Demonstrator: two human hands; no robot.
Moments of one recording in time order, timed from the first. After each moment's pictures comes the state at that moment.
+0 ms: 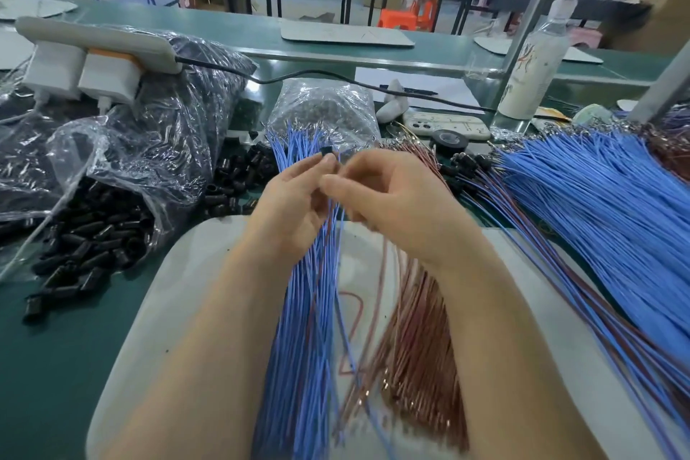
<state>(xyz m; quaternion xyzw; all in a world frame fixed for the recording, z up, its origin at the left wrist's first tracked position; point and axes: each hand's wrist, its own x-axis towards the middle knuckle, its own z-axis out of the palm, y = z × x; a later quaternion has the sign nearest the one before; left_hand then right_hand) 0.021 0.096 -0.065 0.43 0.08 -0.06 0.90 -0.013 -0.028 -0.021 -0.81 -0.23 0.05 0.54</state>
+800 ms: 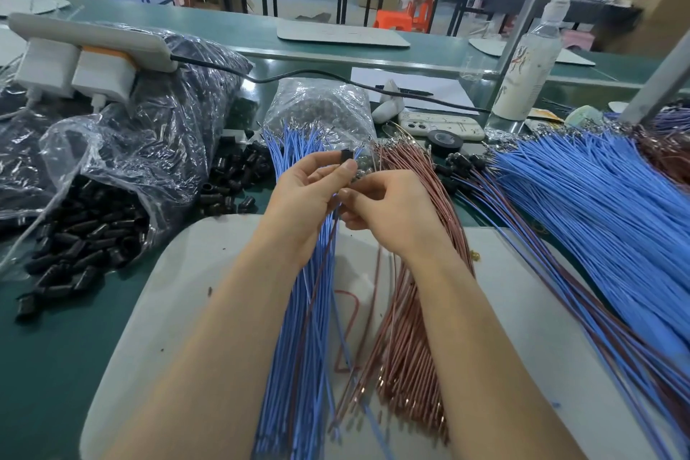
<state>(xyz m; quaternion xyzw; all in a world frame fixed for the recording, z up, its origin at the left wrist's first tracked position) 0.006 0.084 -0.052 0.55 -0.01 0.02 0.83 0.019 -0.026 -0.066 -0.83 -0.05 -0.01 0.55</state>
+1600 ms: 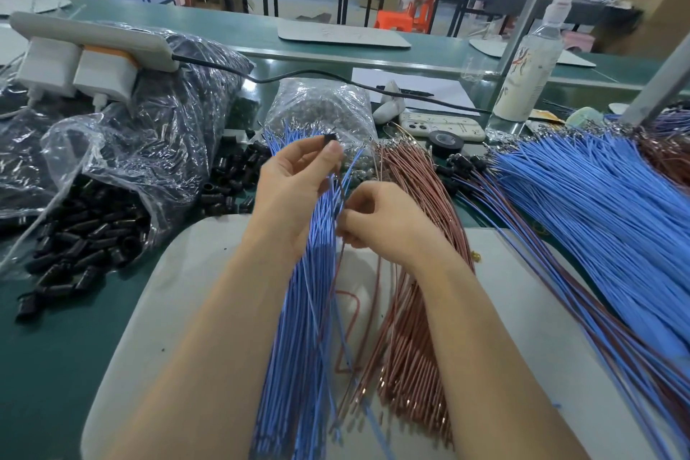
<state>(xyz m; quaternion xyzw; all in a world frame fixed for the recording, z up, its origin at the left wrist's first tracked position) 0.022 0.094 -0.065 0.55 0.02 0.10 0.83 0.013 -0.024 -0.062 -0.87 -0.08 0.07 0.48</state>
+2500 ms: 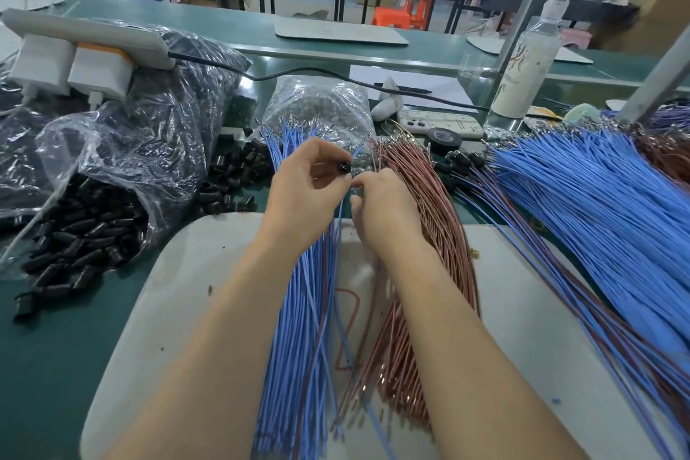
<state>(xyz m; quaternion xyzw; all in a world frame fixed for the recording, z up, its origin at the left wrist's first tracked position) 0.022 0.092 -0.073 0.73 -0.09 0.14 0.66 0.045 -0.019 -0.089 -0.98 -0.04 -0.08 0.19</state>
